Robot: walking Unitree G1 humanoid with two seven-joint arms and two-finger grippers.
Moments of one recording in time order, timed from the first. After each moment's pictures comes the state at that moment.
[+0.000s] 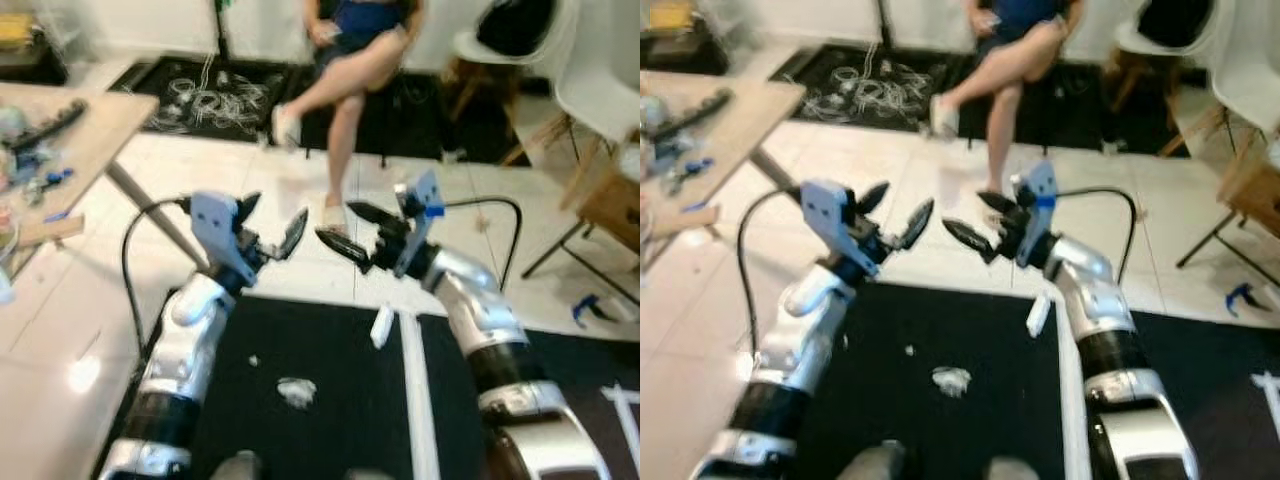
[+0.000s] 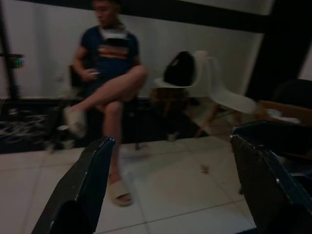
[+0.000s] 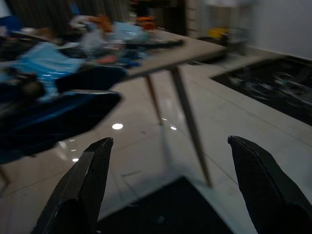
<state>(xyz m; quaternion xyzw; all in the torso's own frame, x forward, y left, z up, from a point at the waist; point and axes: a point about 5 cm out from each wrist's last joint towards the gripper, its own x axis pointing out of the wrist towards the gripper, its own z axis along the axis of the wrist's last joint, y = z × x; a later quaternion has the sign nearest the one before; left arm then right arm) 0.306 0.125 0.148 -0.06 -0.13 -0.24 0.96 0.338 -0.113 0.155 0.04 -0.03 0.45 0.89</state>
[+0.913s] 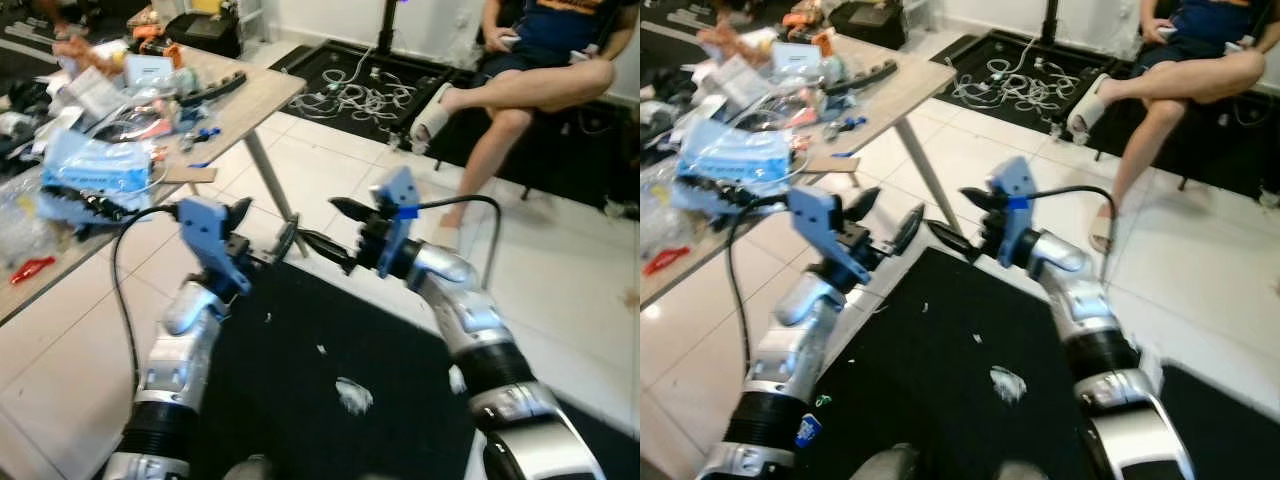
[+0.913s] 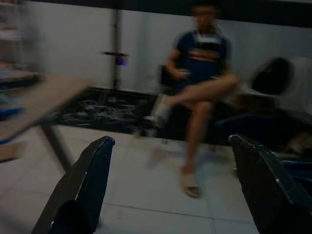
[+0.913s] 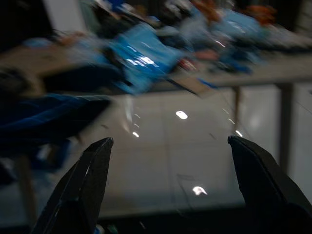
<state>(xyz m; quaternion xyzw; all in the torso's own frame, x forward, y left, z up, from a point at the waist) 0.302 0.132 0.149 -0.06 -0.13 -0.25 0.96 0.338 -0.102 0.160 0.01 -0.04 0.44 0.90</state>
